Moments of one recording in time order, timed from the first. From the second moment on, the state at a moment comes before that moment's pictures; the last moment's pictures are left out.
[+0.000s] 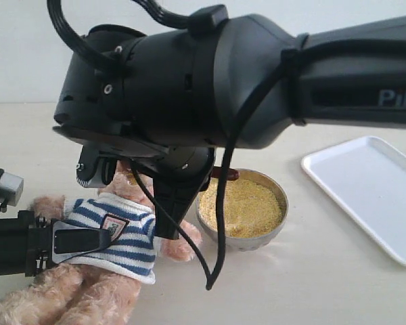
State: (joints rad) left arm 0.13 1.93 -0.43 -1.74 1.18 2.00; right arm 1.13 1.91 -1.55 -0.68 1.22 0.01
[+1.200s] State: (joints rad) left arm 0.13 1.93 -0.43 -1.74 1.18 2.01; right arm 1.10 1.63 -1.35 -0.70 1.19 0.27
